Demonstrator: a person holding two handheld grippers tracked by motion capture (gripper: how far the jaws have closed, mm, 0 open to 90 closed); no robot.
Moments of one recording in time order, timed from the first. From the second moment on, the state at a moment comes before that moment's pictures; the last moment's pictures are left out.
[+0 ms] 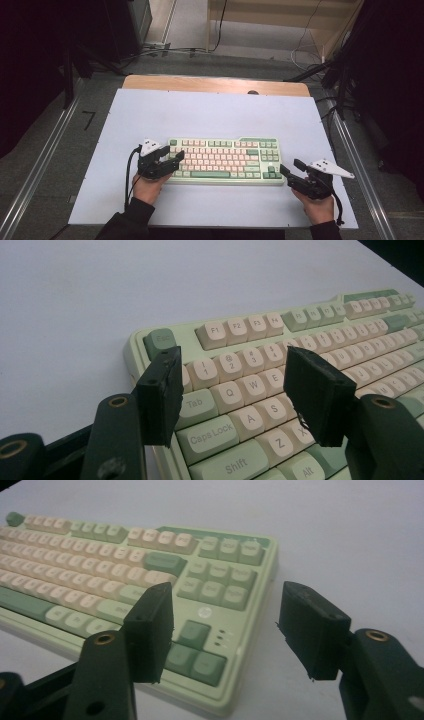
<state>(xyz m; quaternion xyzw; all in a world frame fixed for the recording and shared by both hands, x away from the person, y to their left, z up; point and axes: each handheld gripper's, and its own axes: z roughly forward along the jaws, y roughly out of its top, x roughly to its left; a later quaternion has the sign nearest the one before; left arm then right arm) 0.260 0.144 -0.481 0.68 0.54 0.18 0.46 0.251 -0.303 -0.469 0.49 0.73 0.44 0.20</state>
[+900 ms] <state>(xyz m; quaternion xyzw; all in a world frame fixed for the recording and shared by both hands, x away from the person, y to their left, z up) 0.251 0.148 -0.484 0.68 0.54 0.18 0.46 0.308 -0.185 -0.472 0.43 0.78 0.44 0.12</state>
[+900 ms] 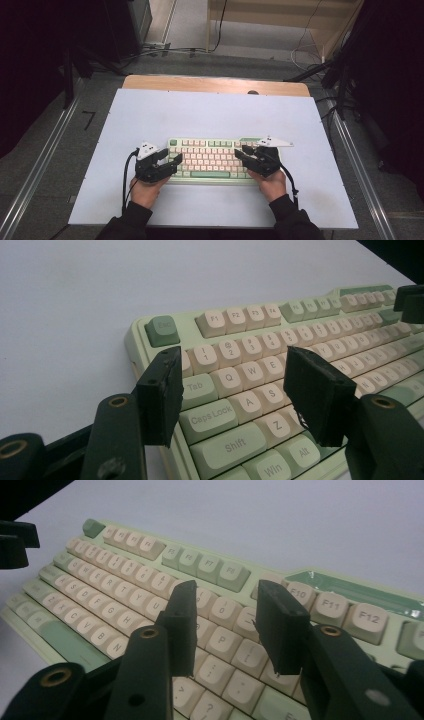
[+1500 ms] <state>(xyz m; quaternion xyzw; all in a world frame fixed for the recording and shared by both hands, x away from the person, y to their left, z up) 0.253 0.146 -0.487 0.69 0.54 0.18 0.46 0.312 -0.150 -0.481 0.40 0.81 0.42 0.10</state>
